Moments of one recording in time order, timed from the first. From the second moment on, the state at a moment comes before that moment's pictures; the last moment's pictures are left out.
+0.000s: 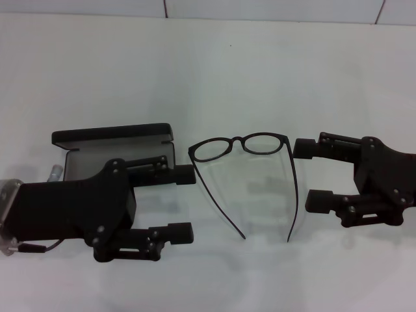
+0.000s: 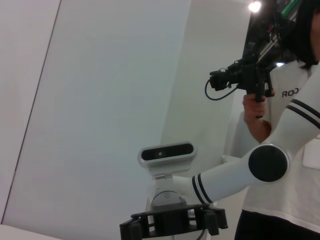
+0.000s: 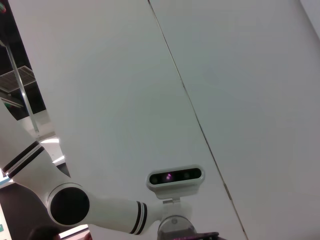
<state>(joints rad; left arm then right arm) -0.38 -2.00 1.05 0.52 1.53 2.01 -1.16 0.52 2.03 -0.92 -0.49 -1.62 -1.95 1.31</state>
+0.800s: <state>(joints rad) -0.39 -2.00 0.96 0.55 1.52 2.00 -1.24 0.51 2.03 -0.92 -0.48 -1.62 -1.91 1.30</state>
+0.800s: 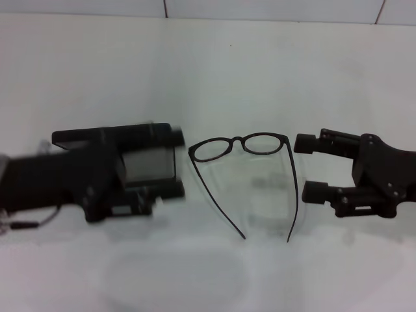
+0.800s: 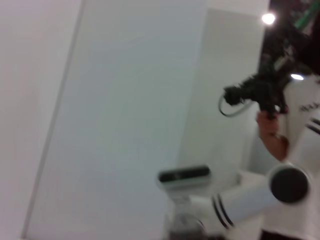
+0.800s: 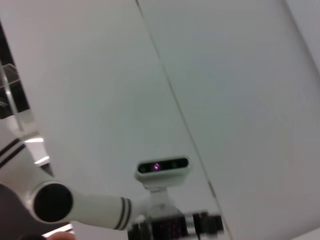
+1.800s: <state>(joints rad) -0.50 -2.09 1.15 1.69 2.57 1.72 -2.05 0.31 2.01 -0.74 -0.48 -1.59 -1.92 1.29</state>
